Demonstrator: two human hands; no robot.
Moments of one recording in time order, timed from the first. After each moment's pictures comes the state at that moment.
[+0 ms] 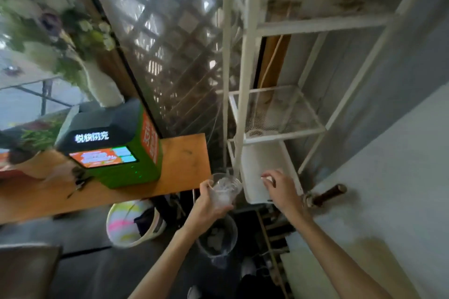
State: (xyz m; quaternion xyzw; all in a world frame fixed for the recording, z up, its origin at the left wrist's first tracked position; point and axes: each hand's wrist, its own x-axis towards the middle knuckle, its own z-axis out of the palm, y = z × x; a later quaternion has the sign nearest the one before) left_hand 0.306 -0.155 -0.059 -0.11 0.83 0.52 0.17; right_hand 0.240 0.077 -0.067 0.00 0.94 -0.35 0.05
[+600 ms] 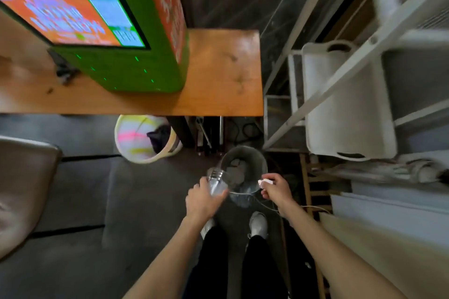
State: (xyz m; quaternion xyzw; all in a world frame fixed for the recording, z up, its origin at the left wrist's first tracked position) left_hand 0.373 -0.245 -0.363 -0.34 0.82 0.31 0.33; right_hand 0.303 -0.048 -0.391 0.29 0.77 -0.45 0.35
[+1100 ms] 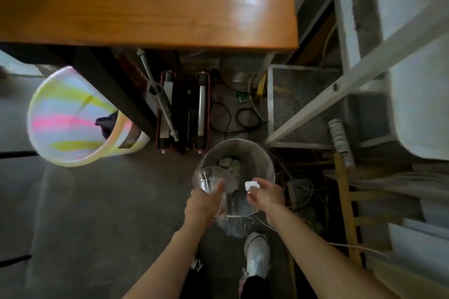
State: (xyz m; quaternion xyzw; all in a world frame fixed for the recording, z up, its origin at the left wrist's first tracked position) left_hand 0.320 -0.201 -0.647 -0.51 0.64 0.45 0.37; right_hand 0.274 -0.049 -0.675 0.42 0.68 -0.51 0.33
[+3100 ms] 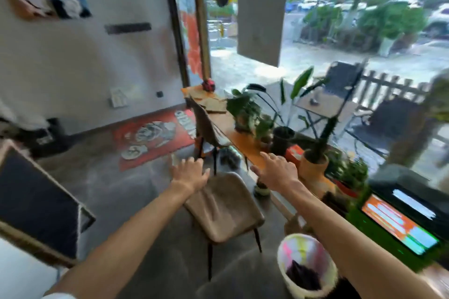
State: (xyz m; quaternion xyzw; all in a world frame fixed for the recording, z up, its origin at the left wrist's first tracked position) left_hand 0.752 -0.617 0.117 -0.62 0.78 0.04 0.01; right_hand 0.507 -0.573 0.092 -0.63 0.77 -0.08 0.05
